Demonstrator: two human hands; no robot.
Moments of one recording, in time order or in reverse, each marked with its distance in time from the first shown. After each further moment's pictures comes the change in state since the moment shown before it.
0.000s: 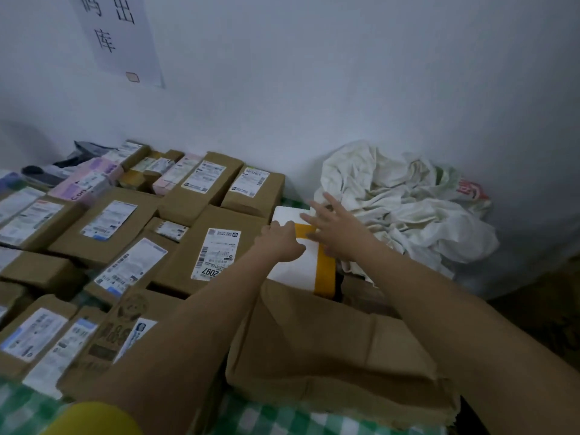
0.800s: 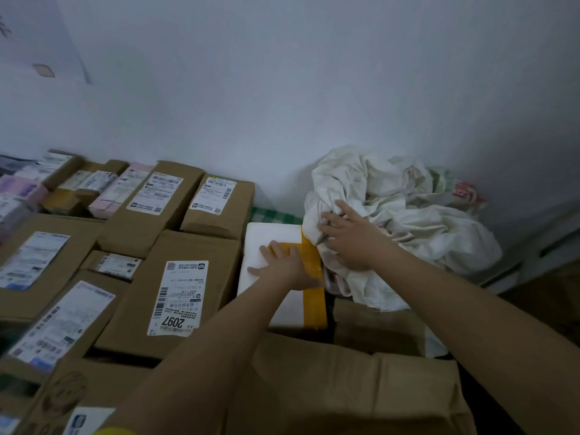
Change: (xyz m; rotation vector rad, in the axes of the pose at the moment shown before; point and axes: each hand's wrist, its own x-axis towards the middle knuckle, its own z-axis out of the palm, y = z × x) left_hand 0.076 0.032 0.034 0.043 -0.256 -0.015; right_hand 0.006 0.044 0.052 0.110 -0.231 0.045
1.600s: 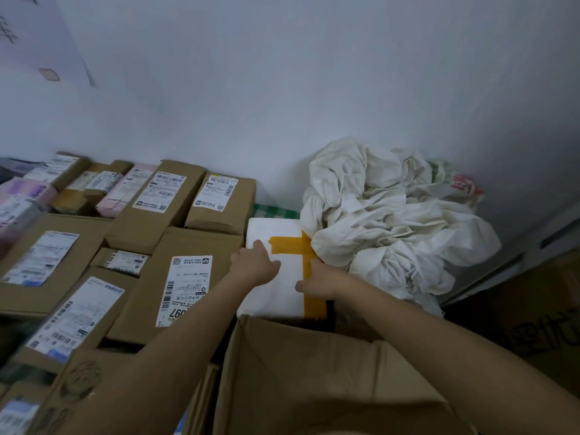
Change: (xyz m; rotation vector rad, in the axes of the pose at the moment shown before) left_hand -0.019 -0.054 -0.009 -0.091 0.184 -0.035; right_hand -0.011 -0.082 -0.037 1.413 -0.304 0.422
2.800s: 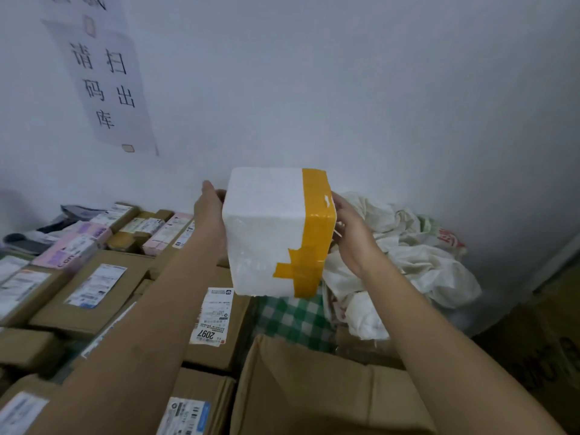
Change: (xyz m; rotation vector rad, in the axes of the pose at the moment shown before) left_hand -0.080 -0.011 -0.164 -1.597 0.478 0.009; right_hand -0.087 -0.051 -0.105 1.170 0.395 -0.561
